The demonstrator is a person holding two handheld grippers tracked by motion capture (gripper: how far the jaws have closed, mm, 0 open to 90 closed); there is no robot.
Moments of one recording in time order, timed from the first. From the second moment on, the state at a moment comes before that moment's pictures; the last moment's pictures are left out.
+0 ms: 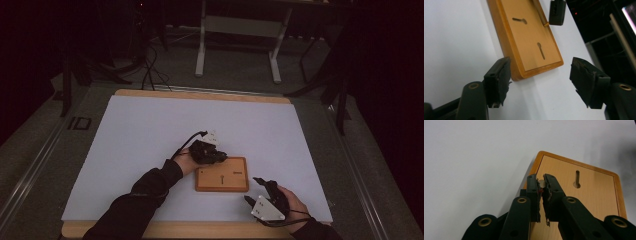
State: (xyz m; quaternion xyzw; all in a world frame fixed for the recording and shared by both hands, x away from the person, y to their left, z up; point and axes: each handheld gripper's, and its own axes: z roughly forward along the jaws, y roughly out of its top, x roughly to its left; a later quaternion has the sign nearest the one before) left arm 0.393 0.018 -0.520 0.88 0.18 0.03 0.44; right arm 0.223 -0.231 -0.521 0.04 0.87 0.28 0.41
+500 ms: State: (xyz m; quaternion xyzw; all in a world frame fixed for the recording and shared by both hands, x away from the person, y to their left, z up) left arm 0.411 0.022 -0.520 0.87 0.20 -0.03 0.45; right arm 0.223 -0.211 -0.552 -0.10 0.85 0.16 0.49
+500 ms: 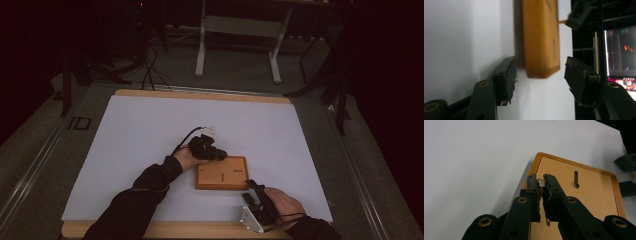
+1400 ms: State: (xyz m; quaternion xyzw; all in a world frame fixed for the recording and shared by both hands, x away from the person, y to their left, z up) left arm 0.411 0.020 -0.519 0.88 0.20 -0.02 0.44; right arm 0.231 -0.198 -0.569 -0.16 0.82 0.10 0.54
